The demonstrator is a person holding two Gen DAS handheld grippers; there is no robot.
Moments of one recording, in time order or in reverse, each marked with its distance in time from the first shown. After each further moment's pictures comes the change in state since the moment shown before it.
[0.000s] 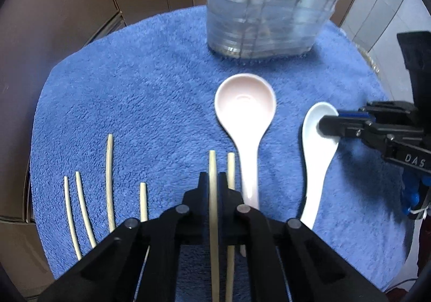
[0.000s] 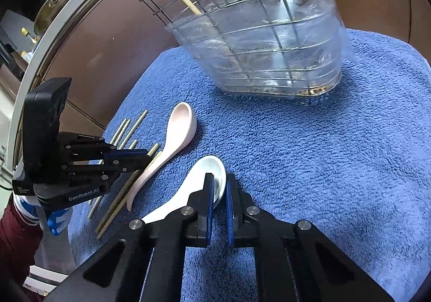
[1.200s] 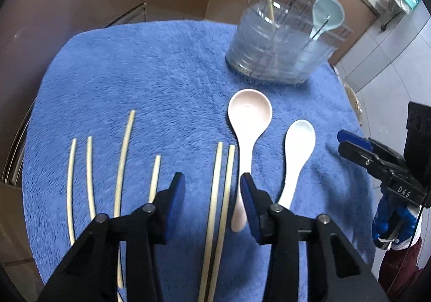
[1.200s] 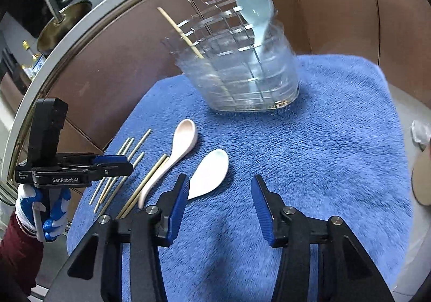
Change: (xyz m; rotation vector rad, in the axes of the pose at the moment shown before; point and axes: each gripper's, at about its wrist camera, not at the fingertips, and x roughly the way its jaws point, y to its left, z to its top) left arm -0.050 0.057 -0.033 -0.192 -0.036 -0.137; right arm -0.067 -0.003 -0.028 0.046 -0.165 -0.080
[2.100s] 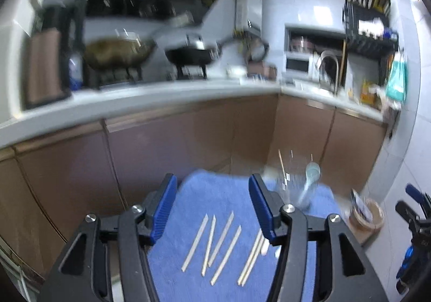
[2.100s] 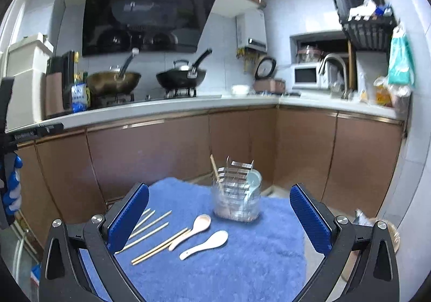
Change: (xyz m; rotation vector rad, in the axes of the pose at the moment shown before) left arm -0.303 -0.027 -0.149 -0.156 -0.788 0.337; right arm -0.235 0.154 -0.056 -0.323 -0.601 -0.241
